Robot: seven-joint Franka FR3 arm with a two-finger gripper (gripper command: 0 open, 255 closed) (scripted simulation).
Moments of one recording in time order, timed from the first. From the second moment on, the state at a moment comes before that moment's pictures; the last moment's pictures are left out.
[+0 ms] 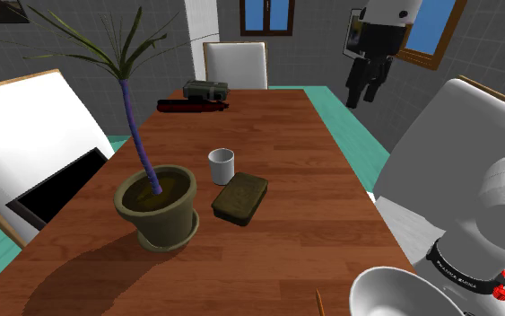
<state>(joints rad) -0.01 -0.76 0.04 -2.33 0.12 1.60 0.03</state>
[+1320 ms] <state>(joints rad) 0.02 -0.12 0.27 -2.01 0.04 1.89 0.28</state>
